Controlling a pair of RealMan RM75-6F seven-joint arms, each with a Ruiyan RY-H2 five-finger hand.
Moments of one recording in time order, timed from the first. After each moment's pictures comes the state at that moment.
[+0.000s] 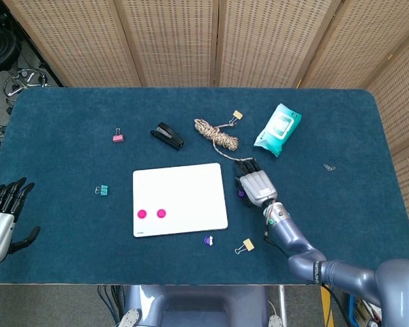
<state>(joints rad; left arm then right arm) -0.13 -1.02 -0.01 -1.77 1.53 1.48 0.07 0.83 -1.65 0.18 -1.22 -1.02 0.80 -0.40</state>
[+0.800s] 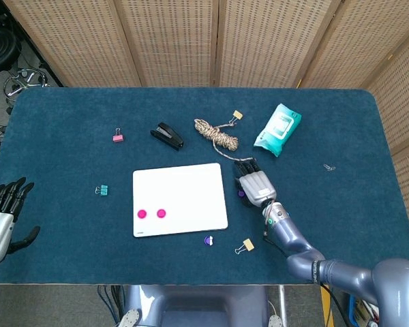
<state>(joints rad) -0.13 -1.01 -0.02 -1.78 1.53 1.47 0.06 0.84 -1.67 0.17 -1.20 -1.01 0.79 -0.40</state>
